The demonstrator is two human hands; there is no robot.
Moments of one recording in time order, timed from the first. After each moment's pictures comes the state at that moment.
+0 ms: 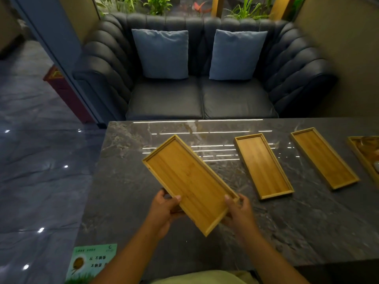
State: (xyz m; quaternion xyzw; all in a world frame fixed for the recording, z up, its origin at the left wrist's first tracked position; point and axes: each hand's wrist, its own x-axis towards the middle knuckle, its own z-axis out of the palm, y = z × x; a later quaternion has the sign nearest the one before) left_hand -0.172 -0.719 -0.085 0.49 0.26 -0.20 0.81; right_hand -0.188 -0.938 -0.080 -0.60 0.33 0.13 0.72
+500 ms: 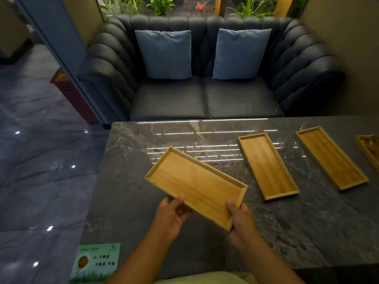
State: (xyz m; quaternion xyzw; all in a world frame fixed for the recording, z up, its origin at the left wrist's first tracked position) left_hand -0.175 -0.740 -0.082 0.35 0.33 -0.15 0.86; right_hand -0.186 -0.924 -0.094 -0.51 0.37 0.09 0.77
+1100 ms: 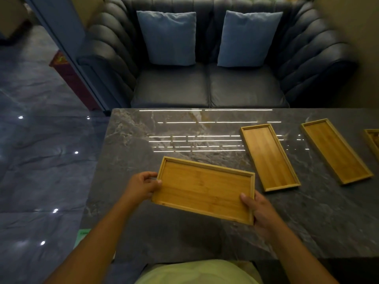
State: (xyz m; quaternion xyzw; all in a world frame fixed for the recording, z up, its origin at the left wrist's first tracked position) left_hand -0.142 -0.652 -0.087 0.74 0.24 -0.19 0.60; right_hand -0.180 -0.991 -0.073 -0.57 0.30 0.23 0.73
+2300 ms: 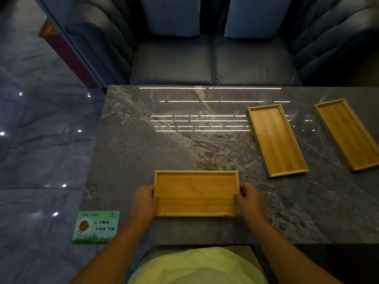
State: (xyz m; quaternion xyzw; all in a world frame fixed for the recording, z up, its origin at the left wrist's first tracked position) left_hand -0.213 -0.669 -0.167 0.93 0.20 -0.16 0.28; right_hand -0.190 -0.980 -0.161 -0.91 0.22 0.16 0.32
